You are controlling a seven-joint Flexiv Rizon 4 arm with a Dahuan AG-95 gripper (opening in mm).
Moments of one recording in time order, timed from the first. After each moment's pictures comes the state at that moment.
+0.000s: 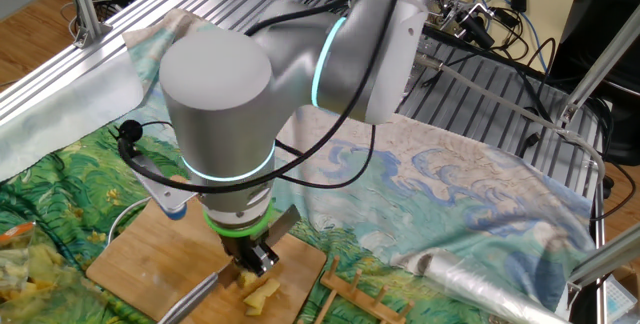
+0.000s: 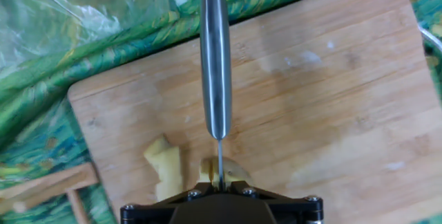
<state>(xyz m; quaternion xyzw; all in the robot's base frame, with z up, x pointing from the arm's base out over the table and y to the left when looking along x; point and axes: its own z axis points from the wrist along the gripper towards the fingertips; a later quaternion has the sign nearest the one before) 0.682 0.052 0.042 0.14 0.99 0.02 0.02</state>
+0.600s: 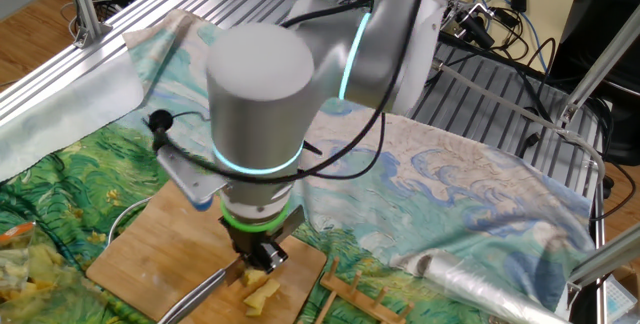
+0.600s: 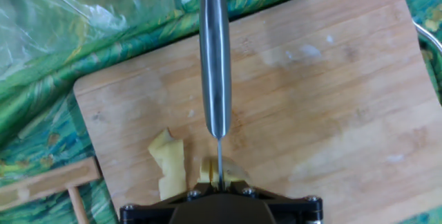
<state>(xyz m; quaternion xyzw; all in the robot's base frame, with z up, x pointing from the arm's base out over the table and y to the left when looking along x) 0.686 0.052 0.044 0.13 0.99 0.02 0.01</state>
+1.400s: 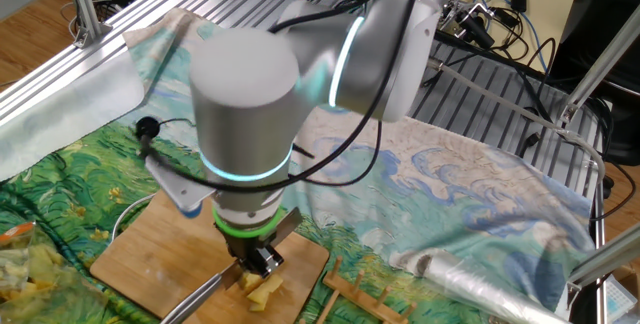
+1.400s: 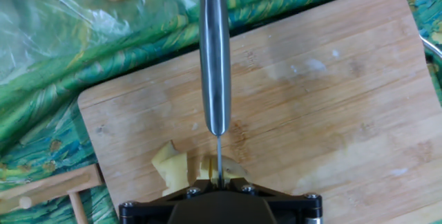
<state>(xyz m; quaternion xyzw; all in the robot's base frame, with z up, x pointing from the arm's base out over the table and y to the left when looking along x) 0.680 0.052 0.042 0.13 0.99 0.01 0.01</state>
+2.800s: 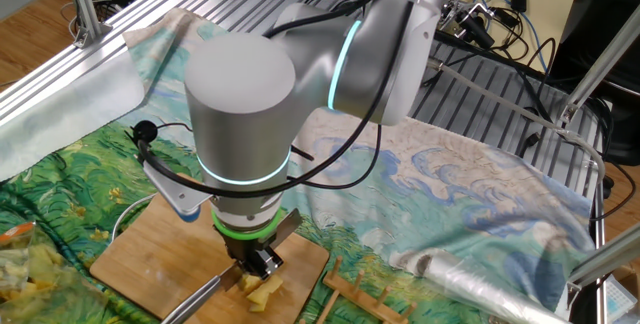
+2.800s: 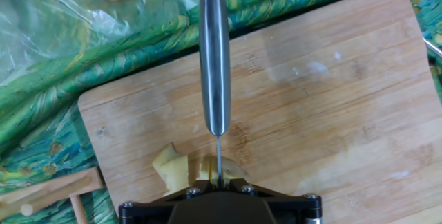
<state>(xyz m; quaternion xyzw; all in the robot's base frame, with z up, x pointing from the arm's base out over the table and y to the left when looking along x) 0.677 0.053 0.044 0.13 0.99 0.01 0.00</state>
